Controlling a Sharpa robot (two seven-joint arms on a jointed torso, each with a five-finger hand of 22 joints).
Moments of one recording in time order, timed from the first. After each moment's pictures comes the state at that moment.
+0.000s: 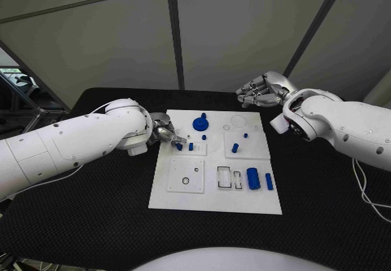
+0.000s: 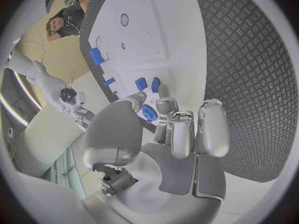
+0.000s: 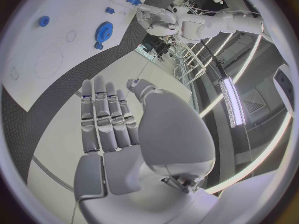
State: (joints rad) left arm 1.24 -0.71 0.01 1.38 -1.09 0.15 -0.53; left_hand 1.00 -0.13 0.32 0.26 0.13 0.94 0.03 0.64 0.68 1.27 -0.04 1.13 0.87 1.47 -0.09 1.56 1.31 0.13 1.47 0.02 1.35 1.31; right arm 1.23 -0.76 0.08 1.31 -0.80 -0.27 0.09; right_hand 1.39 -0.15 0.33 0.16 0.49 0.96 0.21 0.07 0.13 1.20 0.14 0.07 0.07 1.26 0.08 0.07 0.32 0.16 0.90 0.19 0.40 0.33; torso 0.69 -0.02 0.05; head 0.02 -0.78
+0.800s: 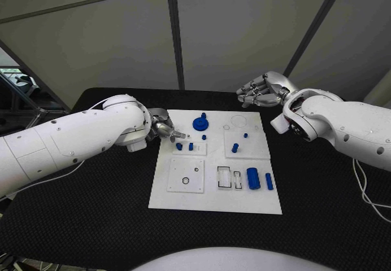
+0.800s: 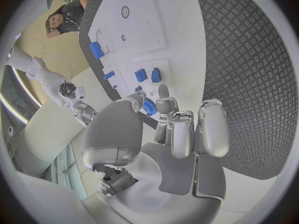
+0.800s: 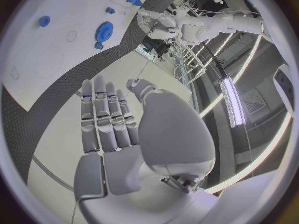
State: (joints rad) left arm 1.24 -0.71 0.04 1.37 -1.09 0.14 -0.53; left_hand 1.00 -0.13 0.31 0.26 0.13 0.94 0.03 0.64 0.68 1.27 -0.04 1.13 0.87 1.47 -0.09 1.56 1.31 0.13 1.47 0.02 1.35 1.31; right arm 1.23 -0.76 0.08 1.31 -0.80 -0.27 0.09; right_hand 1.39 -0.15 0.33 0.16 0.49 0.96 0.21 0.07 0.13 1.20 0.14 0.07 0.07 1.26 0.08 0.07 0.32 0.16 0.90 0.19 0.40 0.33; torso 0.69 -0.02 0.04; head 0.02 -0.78
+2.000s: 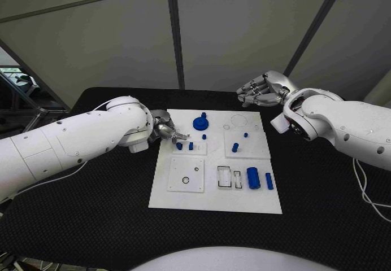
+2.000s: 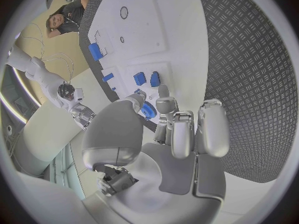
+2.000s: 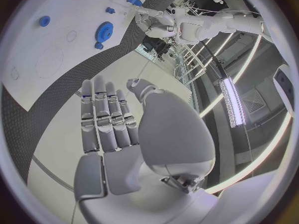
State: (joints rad) left arm 1.23 -0.68 0.04 1.34 -1.09 0.16 -0.53; left_hand 1.00 -0.12 0.30 0.27 0.13 0.94 0.03 0.64 0.68 1.27 -0.04 1.12 0.86 1.47 -0.09 1.56 1.31 0.13 1.47 0.02 1.35 1.31; right arm 1.23 -0.76 0.08 1.31 -0.81 -0.27 0.09; right_hand 1.39 -0.15 0.33 0.16 0.49 0.96 0.21 0.07 0.13 1.20 0.14 0.08 0.07 1.26 0.08 0.07 0.32 0.16 0.90 0.19 0.39 0.33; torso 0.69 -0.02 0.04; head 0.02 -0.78
